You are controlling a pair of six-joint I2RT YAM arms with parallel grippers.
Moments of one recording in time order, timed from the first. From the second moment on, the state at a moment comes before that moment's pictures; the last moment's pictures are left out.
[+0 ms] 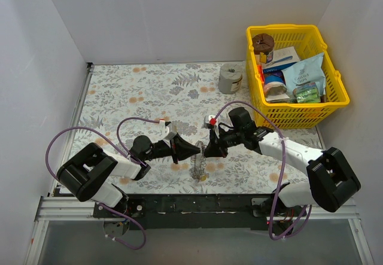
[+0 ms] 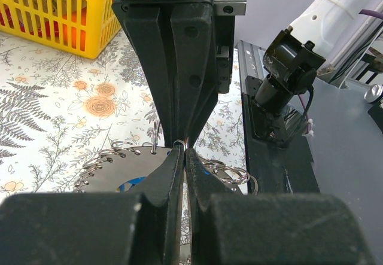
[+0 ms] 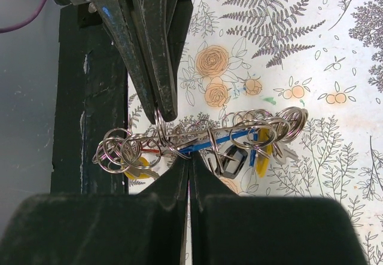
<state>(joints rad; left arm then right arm) -0.68 1.47 0.25 1.38 0.74 -0.39 0.65 1.34 0.71 -0.11 -0.92 -0.23</state>
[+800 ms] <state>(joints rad) -0.63 1.43 0.22 1.38 0.78 -0.39 0.65 1.16 0.71 -0.18 -0.83 -0.27</state>
